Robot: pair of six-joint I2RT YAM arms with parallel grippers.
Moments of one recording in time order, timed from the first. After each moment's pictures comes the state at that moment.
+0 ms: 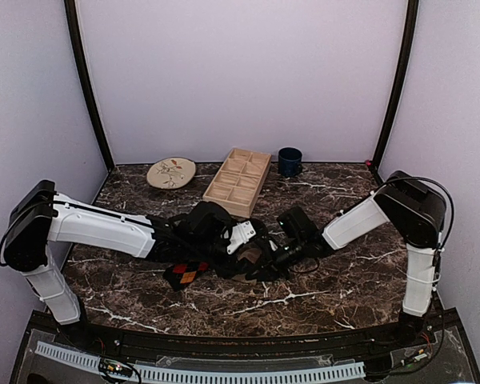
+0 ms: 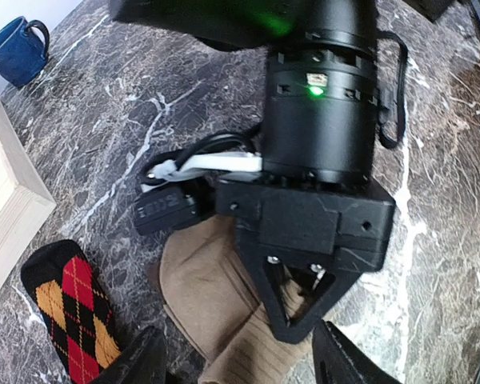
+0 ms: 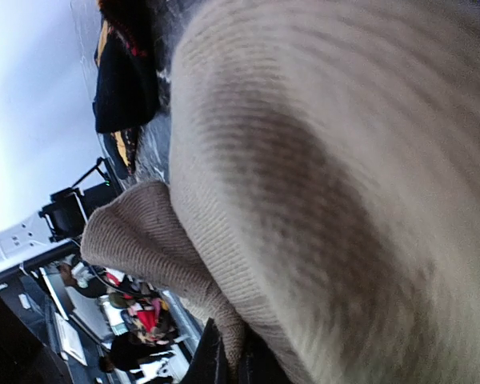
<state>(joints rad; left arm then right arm) -1.05 1.71 1.02 -0.05 -0.02 0.17 0.80 1.99 0.91 0.21 -0.79 1.02</state>
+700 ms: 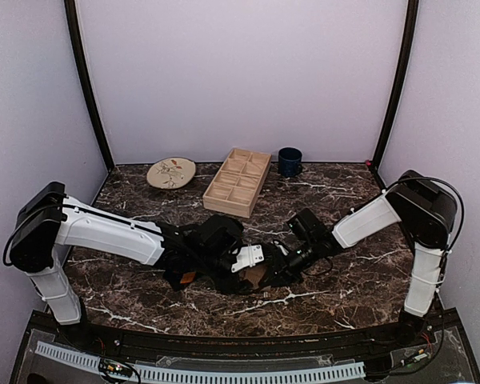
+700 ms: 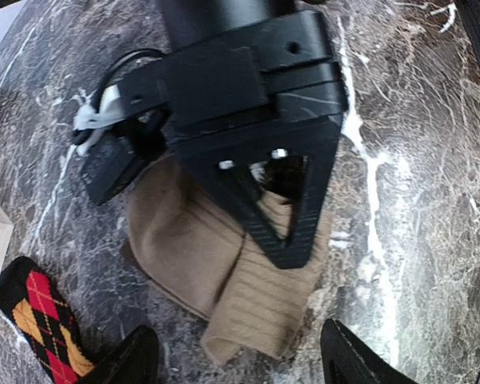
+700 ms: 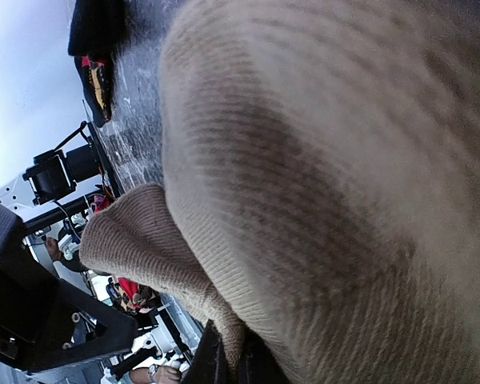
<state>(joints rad) -1.11 1.75 1.04 -0.15 -0.01 0.35 0.75 1.91 0.86 0.01 -0.87 0.81</state>
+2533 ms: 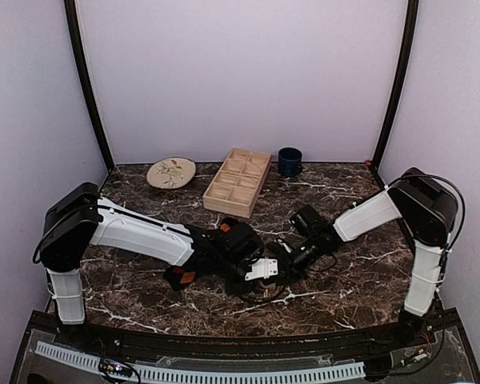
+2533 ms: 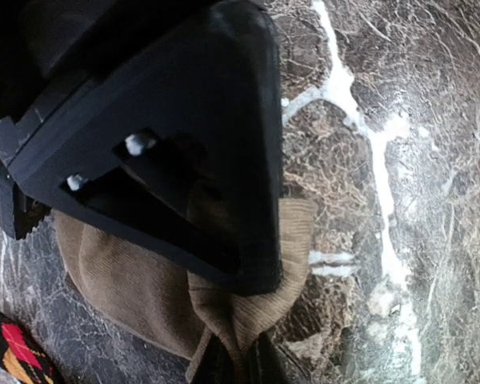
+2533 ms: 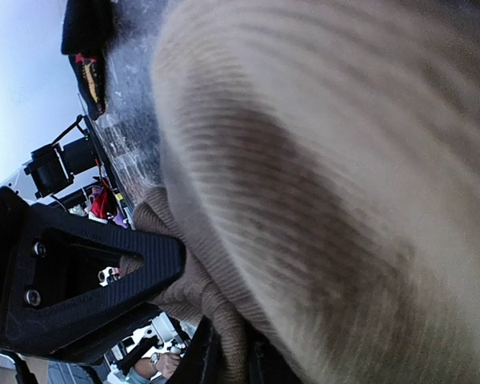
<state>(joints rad) -1.14 1.94 1.20 -0.26 -0.06 0.48 0.71 1.92 0.90 -0.14 -0.90 0.71</state>
